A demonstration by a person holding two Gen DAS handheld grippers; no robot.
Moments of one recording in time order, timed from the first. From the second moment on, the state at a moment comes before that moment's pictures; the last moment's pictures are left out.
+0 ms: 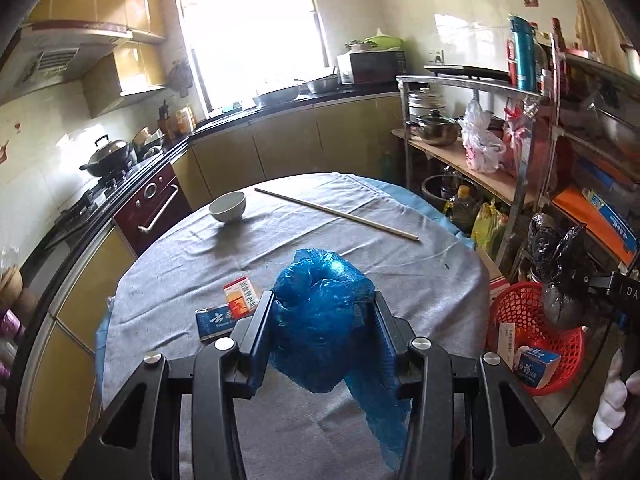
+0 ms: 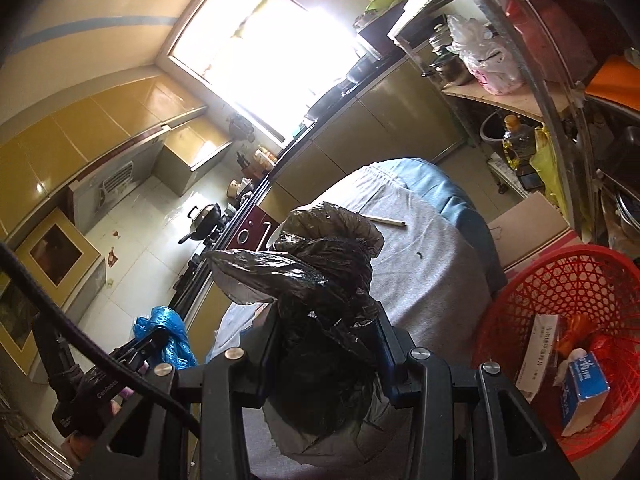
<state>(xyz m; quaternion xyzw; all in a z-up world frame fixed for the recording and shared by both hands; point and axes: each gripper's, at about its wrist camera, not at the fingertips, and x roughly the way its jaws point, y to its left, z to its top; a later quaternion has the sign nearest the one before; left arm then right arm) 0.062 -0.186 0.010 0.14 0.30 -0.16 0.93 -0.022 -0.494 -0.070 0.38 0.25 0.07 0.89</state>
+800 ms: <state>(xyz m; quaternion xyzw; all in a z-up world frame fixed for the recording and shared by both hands) 0.043 -0.242 0.007 0.20 0.28 -0.20 0.92 -0.045 -0.527 -0.082 0.40 0.23 0.04 0.88</state>
